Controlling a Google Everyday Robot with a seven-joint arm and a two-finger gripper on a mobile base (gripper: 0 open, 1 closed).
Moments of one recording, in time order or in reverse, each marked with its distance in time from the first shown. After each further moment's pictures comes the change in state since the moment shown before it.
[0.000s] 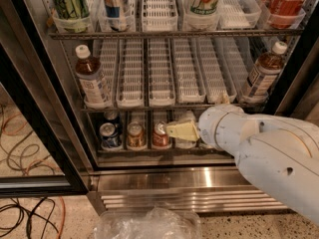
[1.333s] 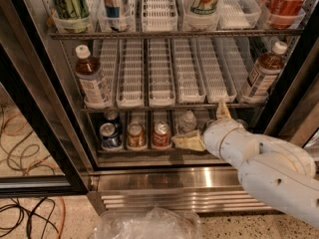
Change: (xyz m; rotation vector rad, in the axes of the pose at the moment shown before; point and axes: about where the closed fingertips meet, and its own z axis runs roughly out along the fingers) arm 0.048 -0.016 0.039 -0.003 -0.108 -0.166
